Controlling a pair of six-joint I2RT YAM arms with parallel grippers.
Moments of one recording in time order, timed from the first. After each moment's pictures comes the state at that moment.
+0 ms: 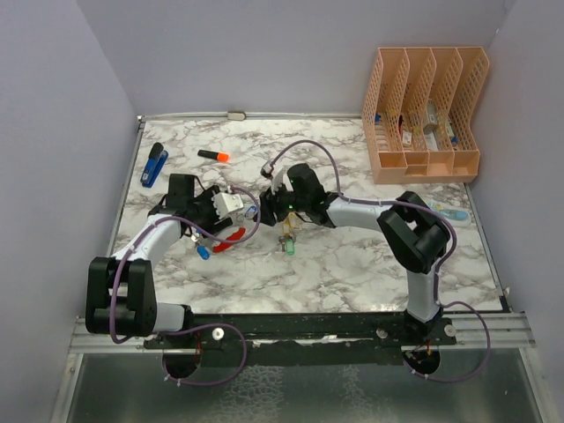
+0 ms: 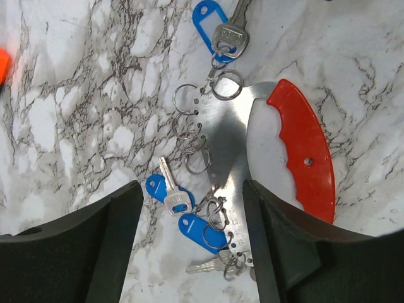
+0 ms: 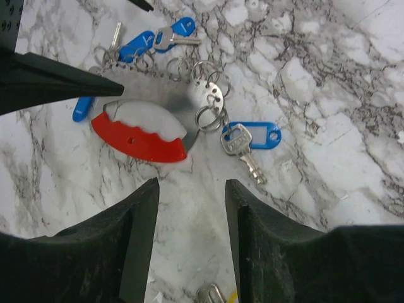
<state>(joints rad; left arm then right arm) -0.08 1.34 0.74 -0.32 0.49 1.04 0.76 1.96 1.18 0.29 -0.46 0.11</state>
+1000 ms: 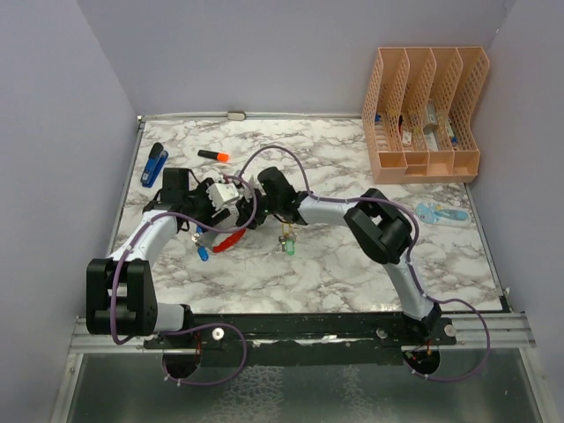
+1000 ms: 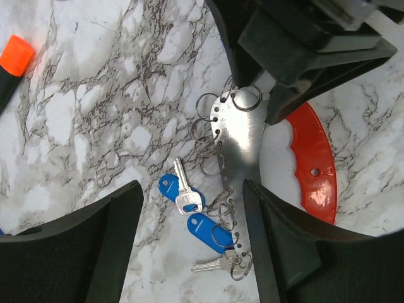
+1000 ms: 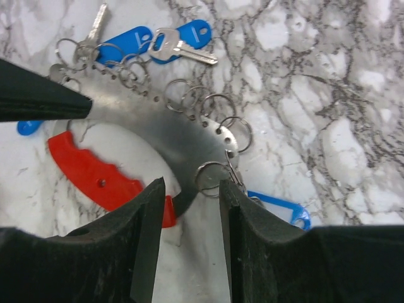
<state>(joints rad) -0.04 1.34 0.79 -0.34 0.52 0.95 0.84 2.23 1.49 0.18 -0.46 -0.06</state>
